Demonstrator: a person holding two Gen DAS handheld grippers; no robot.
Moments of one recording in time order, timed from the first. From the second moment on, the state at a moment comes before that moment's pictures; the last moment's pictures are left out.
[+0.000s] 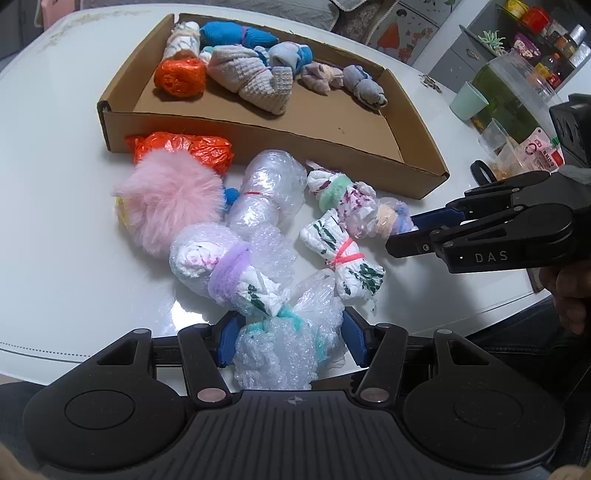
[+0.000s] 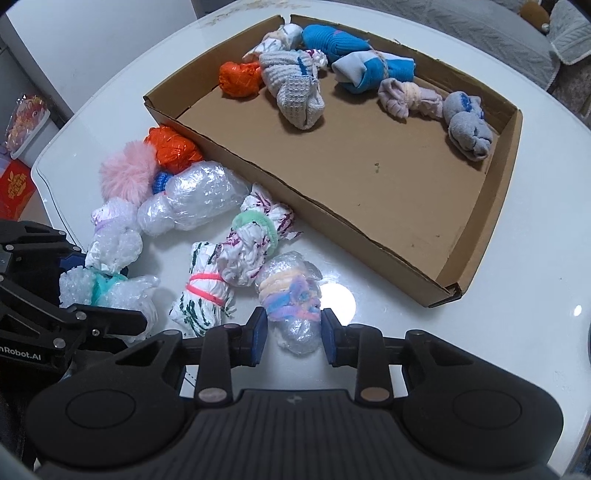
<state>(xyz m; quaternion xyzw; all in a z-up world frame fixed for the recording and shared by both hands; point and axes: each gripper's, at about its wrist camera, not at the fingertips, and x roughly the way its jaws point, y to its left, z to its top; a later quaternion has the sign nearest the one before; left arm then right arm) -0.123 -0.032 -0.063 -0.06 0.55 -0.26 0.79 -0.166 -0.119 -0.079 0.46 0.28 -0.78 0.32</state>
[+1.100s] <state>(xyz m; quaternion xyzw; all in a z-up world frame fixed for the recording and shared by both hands) -0.149 -0.032 -0.016 -0.05 0.52 -0.30 0.80 -0.172 -0.082 -0.019 0.42 0.23 -0.81 0.34</state>
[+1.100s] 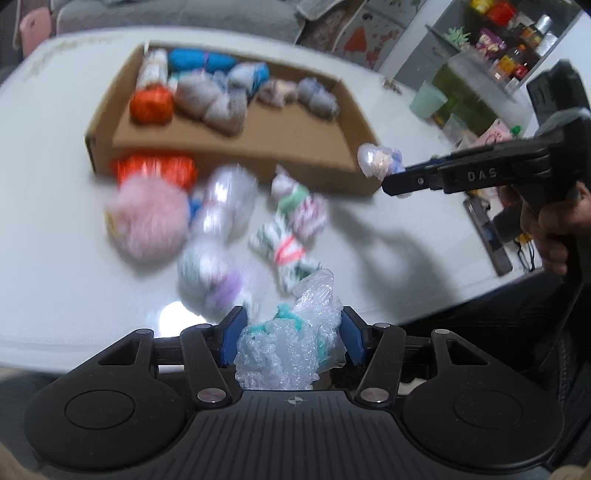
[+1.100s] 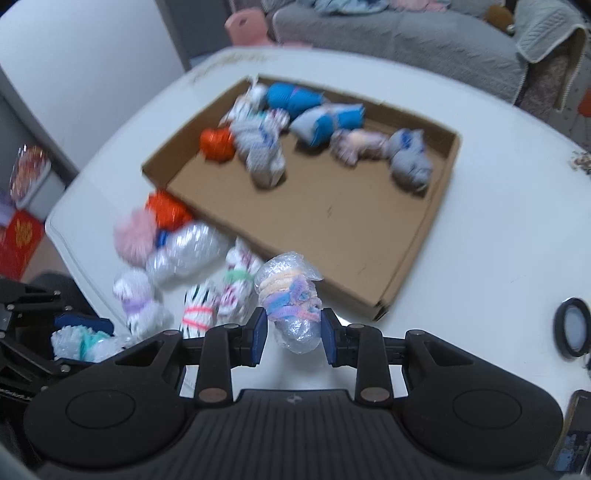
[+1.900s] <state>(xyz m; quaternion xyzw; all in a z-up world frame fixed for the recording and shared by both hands) 0.020 -0.158 -0.005 0.08 0.43 -0.28 0.86 -0.274 -0.112 0.008 0.38 0.21 -0.83 0.35</state>
